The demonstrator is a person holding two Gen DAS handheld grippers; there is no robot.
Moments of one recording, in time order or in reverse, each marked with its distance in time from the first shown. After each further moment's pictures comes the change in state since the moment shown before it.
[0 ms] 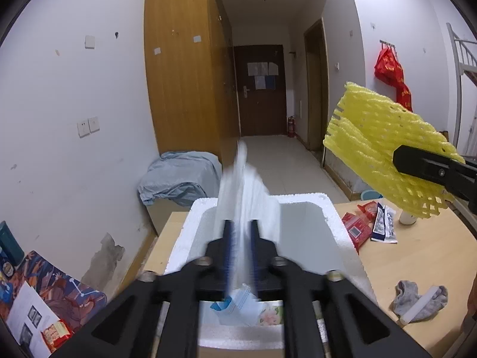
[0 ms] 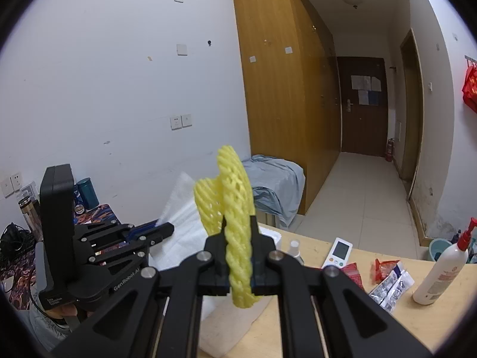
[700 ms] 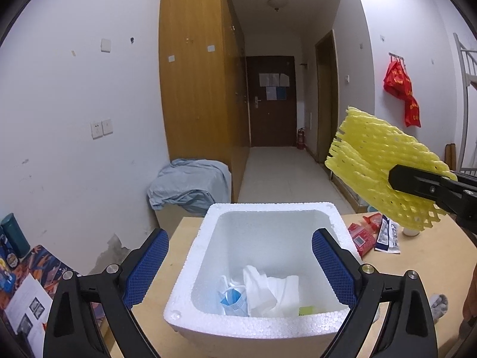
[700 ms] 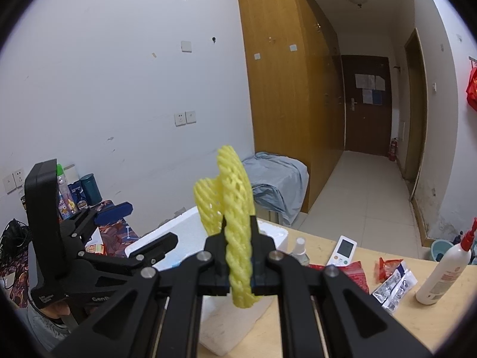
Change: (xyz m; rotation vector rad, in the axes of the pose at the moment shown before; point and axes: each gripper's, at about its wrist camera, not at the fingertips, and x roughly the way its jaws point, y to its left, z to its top) left arm -0.020 0.006 -0.001 -0.038 -0.061 0.038; right arm 0.004 -0.001 0.002 -0.011 0.016 0.017
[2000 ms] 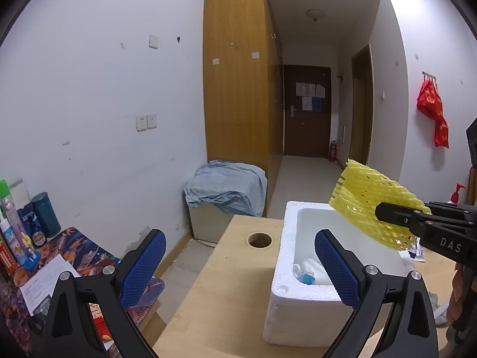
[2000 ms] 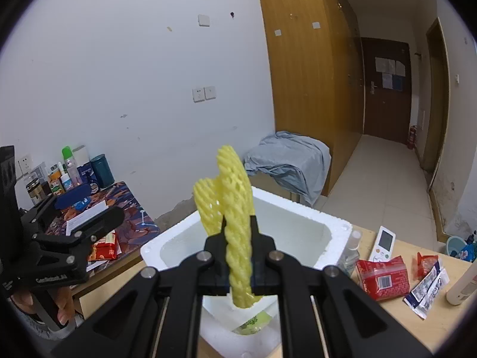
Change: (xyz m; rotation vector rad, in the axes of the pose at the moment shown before) left arm -0.039 0.076 -0.013 -0.099 -0.034 0.148; right arm 0.053 0.044 -0.009 -0.018 0.111 0.077
